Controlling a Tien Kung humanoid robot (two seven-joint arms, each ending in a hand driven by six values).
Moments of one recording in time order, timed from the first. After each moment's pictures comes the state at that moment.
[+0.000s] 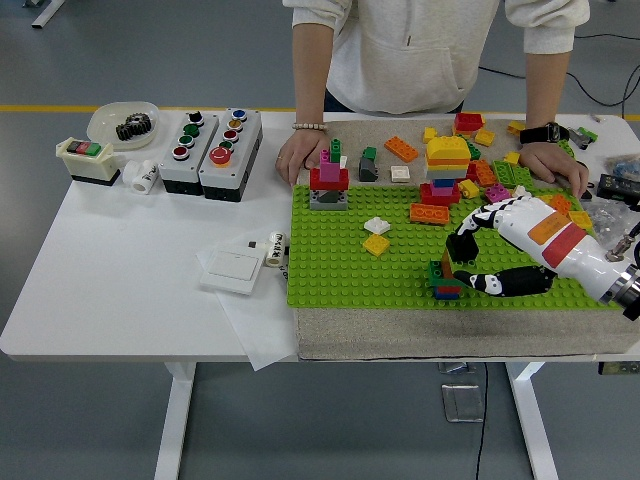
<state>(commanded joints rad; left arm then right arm) -0.16 0.11 -0.28 -0.26 0.41 0.19 0.30 0.43 -0.66 0.83 1.40 -1.87 -0.24 0.40</state>
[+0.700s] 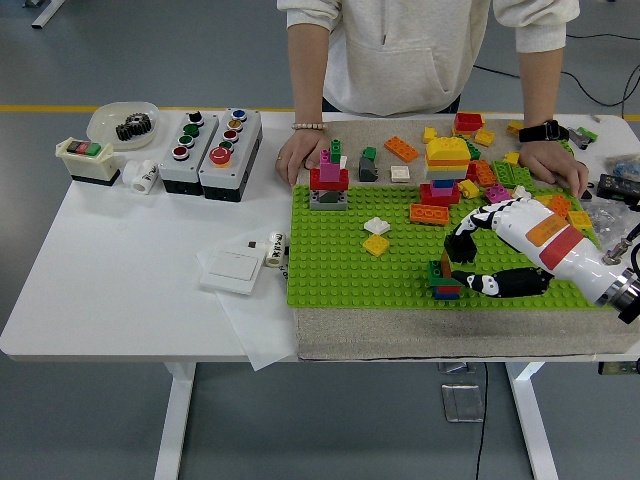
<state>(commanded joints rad) -0.16 0.11 -0.28 -0.26 0.41 0.19 0.30 0.41 -0.64 0.85 1.40 -1.88 -0.26 0.39</state>
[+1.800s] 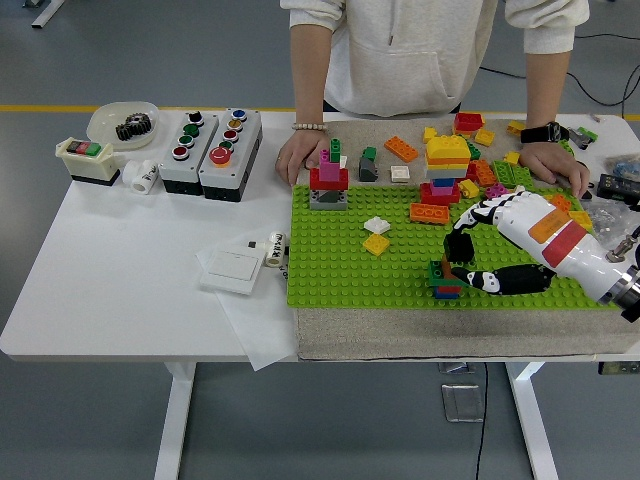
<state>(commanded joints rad) -0.17 0.11 -0.28 -0.26 0.41 0.19 0.30 0.40 -0.65 0.86 1.44 -1.88 -0.27 0.40</state>
